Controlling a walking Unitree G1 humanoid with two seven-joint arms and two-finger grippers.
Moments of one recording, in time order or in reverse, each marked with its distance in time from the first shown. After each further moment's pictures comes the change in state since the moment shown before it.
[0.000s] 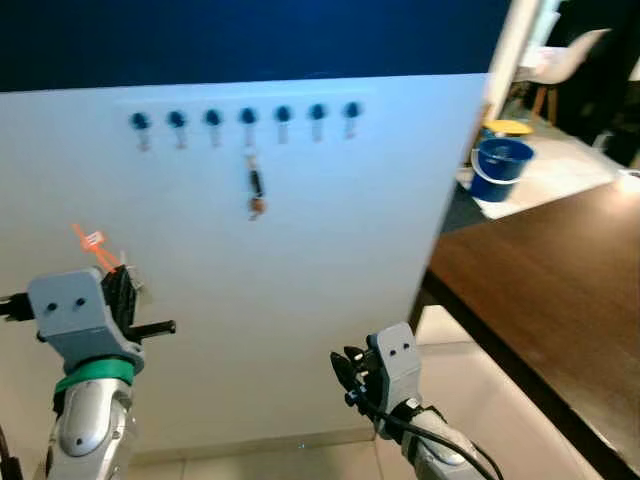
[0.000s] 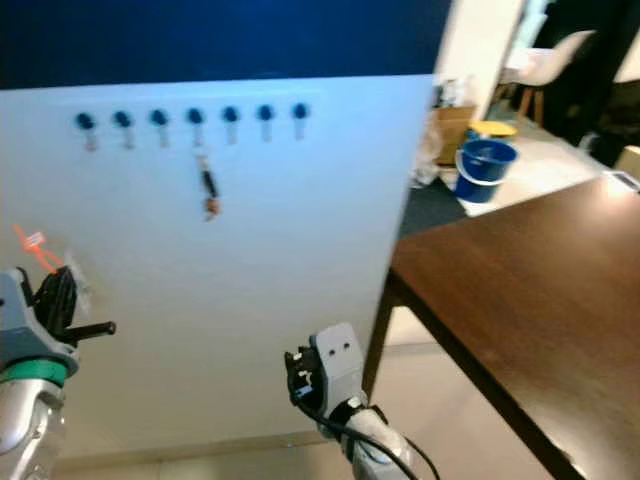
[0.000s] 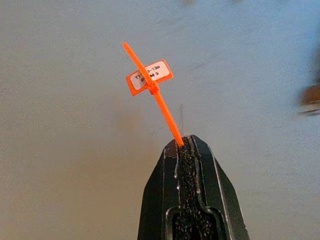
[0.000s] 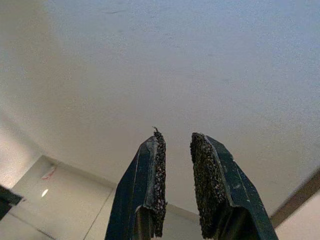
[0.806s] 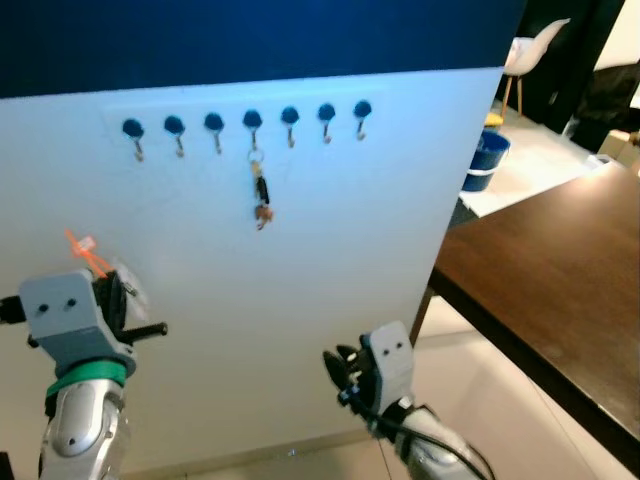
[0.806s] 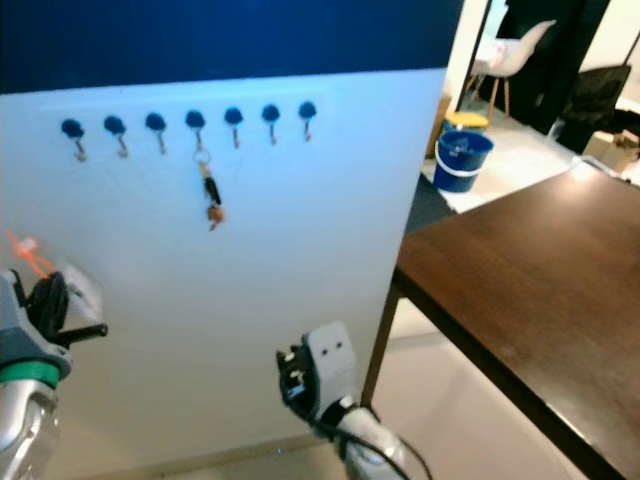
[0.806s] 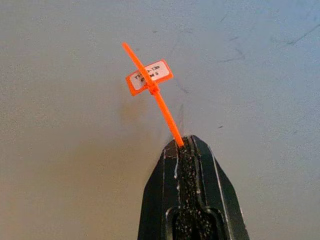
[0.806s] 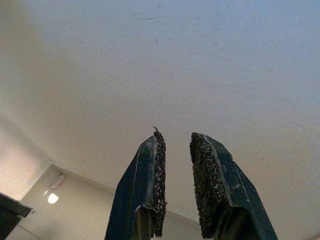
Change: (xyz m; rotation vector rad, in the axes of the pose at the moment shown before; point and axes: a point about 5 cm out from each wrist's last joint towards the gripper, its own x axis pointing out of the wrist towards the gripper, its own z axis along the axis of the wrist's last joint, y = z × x) left arm -0.002 0.008 -0.006 0.004 0.043 0.034; right arm 0.001 0.005 0.004 -0.010 -0.014 0.019
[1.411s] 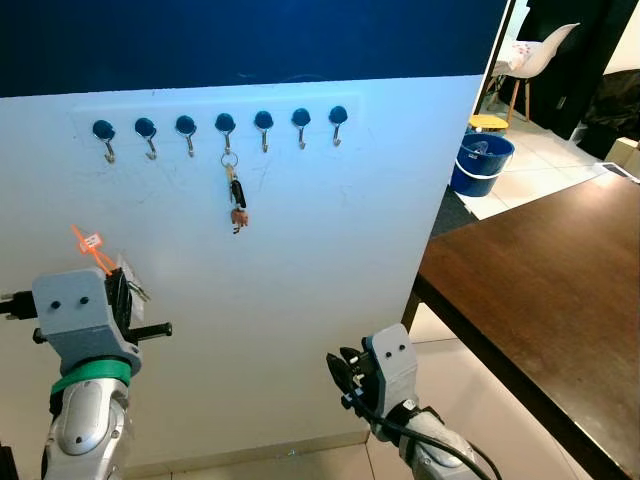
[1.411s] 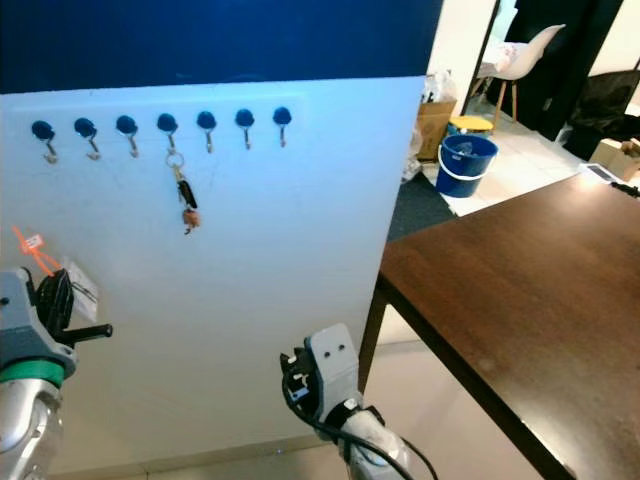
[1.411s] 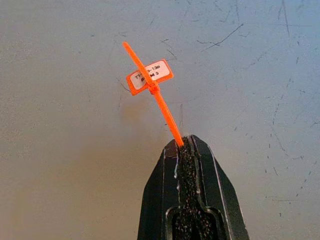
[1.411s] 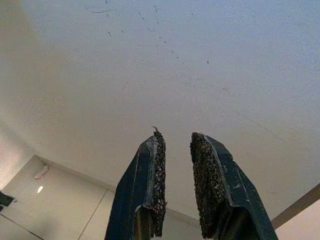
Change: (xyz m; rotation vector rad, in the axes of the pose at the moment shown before) left arm 0.001 0.001 0.000 0.010 0.001 0.016; right arm -0.003 -0.003 -0.002 -0.009 0.013 -0.011
